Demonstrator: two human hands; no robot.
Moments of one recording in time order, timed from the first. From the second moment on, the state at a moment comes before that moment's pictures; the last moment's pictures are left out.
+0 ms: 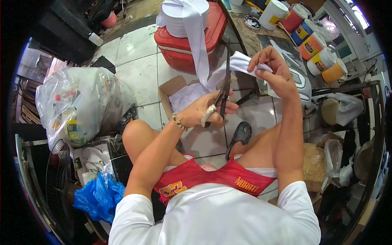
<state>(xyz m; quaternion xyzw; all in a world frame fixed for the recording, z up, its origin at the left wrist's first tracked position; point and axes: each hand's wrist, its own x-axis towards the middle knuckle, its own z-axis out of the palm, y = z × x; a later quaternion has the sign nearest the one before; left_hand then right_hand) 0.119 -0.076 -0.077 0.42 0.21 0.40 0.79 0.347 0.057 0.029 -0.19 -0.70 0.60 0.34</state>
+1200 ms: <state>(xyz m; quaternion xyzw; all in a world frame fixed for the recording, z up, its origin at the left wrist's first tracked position) 0.120 -0.082 -0.047 0.48 0.25 0.40 0.74 0.326 0.047 0.026 -0.22 -0.70 0.65 0.21</state>
